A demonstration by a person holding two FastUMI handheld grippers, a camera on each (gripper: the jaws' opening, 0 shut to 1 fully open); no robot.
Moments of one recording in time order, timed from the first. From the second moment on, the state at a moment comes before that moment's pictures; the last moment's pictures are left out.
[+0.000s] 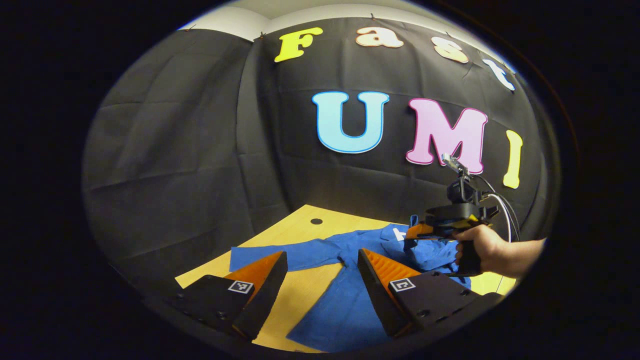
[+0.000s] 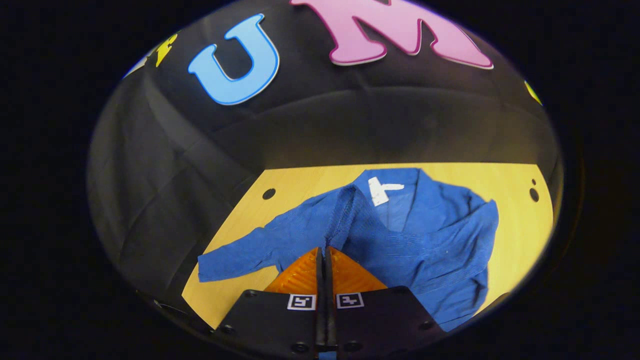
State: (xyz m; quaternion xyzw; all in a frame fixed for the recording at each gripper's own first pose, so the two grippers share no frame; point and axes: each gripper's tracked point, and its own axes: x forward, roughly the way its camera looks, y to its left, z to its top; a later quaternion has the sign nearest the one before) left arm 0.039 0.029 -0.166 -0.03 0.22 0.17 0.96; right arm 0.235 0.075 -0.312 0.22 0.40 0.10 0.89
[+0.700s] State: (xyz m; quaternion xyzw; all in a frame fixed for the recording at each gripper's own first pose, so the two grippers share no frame) left arm 0.067 0.104 -0.268 -0.08 0.25 0.23 0.94; right arm 0.271 0.099 -0.348 0.22 0.31 0.08 0.92
